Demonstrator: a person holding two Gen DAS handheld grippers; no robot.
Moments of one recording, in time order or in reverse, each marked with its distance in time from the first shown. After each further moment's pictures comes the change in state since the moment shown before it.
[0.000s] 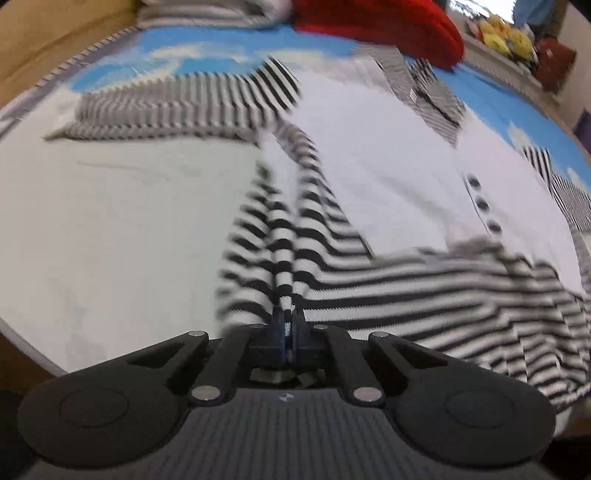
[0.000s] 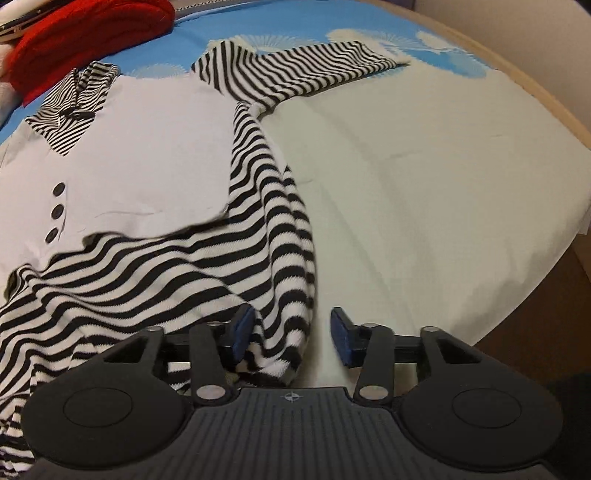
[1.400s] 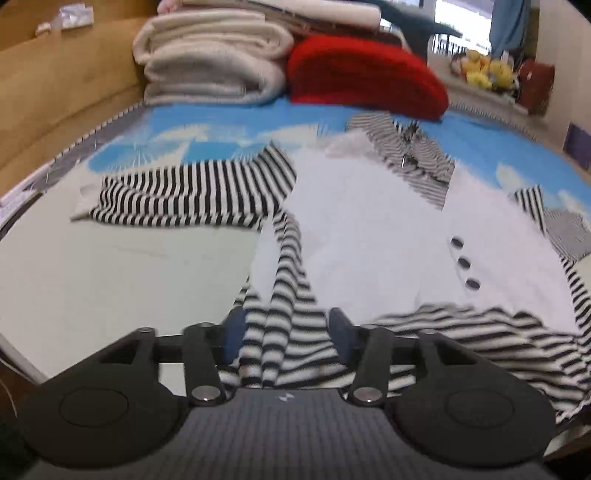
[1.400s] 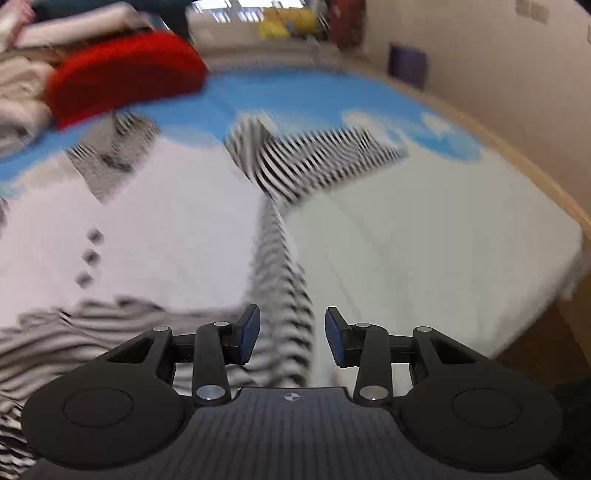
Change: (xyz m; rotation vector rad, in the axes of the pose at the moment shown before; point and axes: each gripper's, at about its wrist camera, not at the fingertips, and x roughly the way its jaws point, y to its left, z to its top) left arm -0.046 -0.021 0.010 0.074 -0.218 0.027; right arm -0.082 0.021 0.004 -0.097 -0.261 0.016
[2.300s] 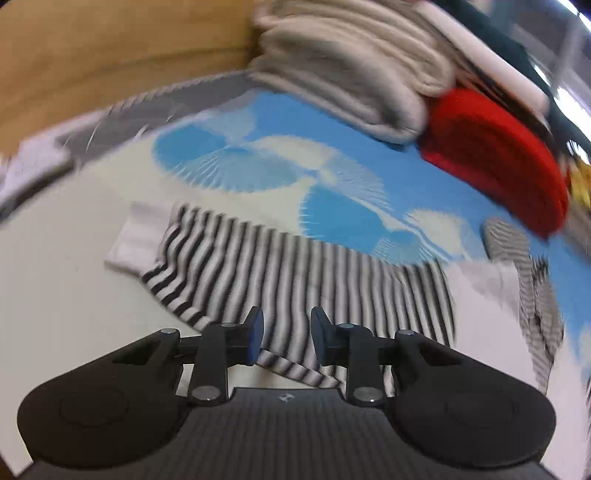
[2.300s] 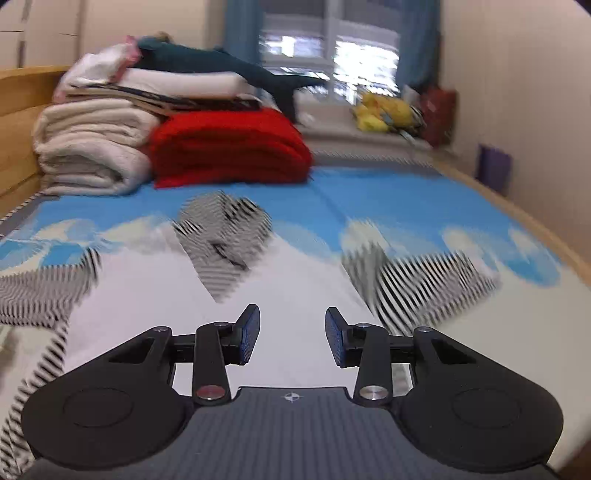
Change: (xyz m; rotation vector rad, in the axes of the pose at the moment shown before) left arm 0.146 0.201 0.151 -0.428 0.067 0.087; right arm -0.021 0.093 0.076 -0.185 -0.257 0.233
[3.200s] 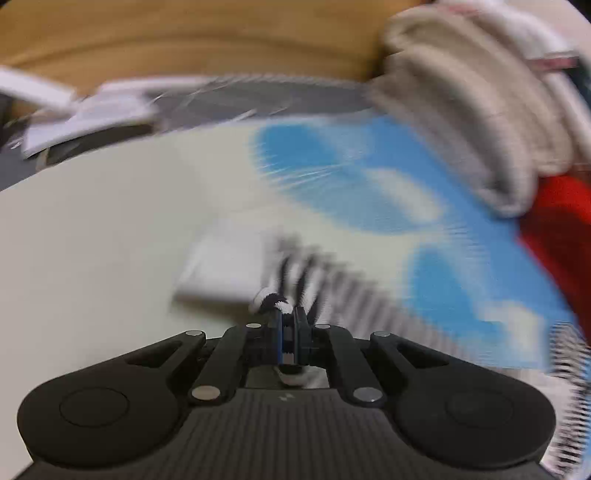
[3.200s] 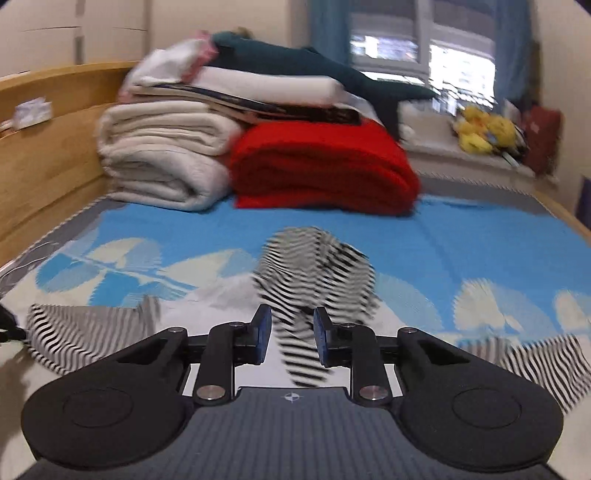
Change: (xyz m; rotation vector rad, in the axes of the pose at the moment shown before) left arm 0.026 0.035 0.032 -0.269 -0.080 0.119; right arm 0.118 0.036 0.102 -0.059 0.043 0.242
